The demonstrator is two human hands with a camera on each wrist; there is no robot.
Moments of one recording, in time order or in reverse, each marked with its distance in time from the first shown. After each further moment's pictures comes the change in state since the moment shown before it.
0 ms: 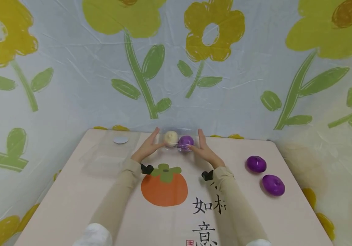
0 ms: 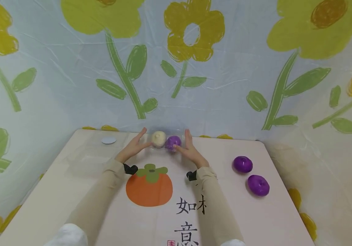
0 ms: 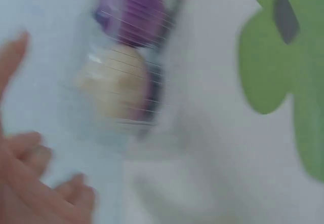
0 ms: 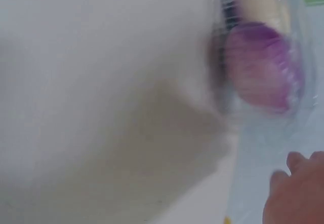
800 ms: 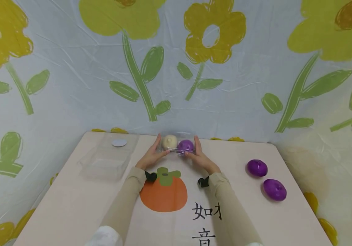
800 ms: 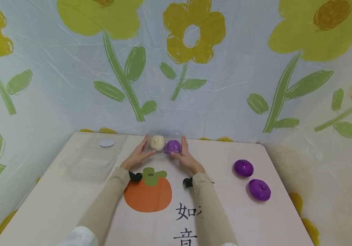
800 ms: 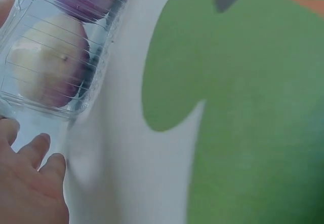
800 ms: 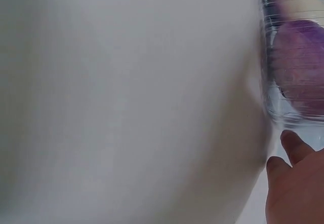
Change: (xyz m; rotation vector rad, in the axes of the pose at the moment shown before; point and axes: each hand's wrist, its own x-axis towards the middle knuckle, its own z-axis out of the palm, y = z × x) left_hand 0.008 -0.035 0.033 -0.129 0.005 0.059; right_hand 0.008 0.022 0.025 0.078 -0.038 0.010
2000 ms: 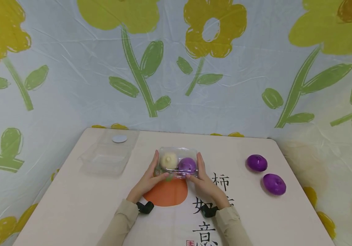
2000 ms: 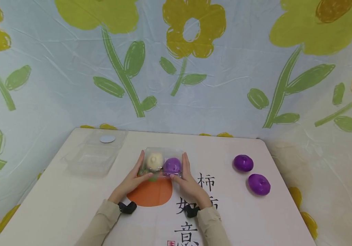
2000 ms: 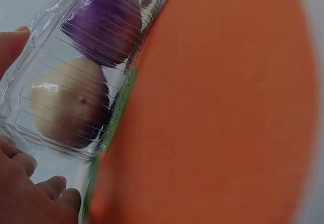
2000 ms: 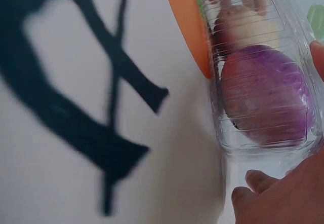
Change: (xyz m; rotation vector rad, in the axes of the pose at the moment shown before) left_hand -0.108 0.007 0.039 -0.097 0.017 0.065; right_hand -0.110 -0.020 0.040 0.065 0.031 -0.014
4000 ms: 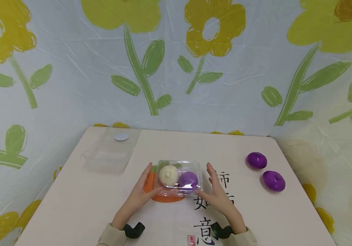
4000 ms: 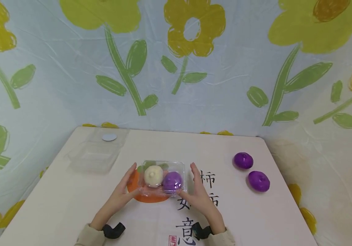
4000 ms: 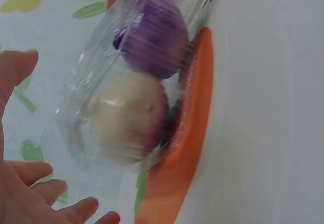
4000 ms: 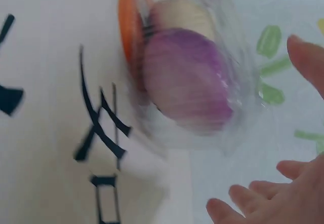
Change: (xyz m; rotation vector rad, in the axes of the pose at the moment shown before) left_hand -0.080 0.045 -0.004 0.014 0.094 -0.056; right_hand -0.074 -0.029 -0.007 -0.039 0.139 -0.086
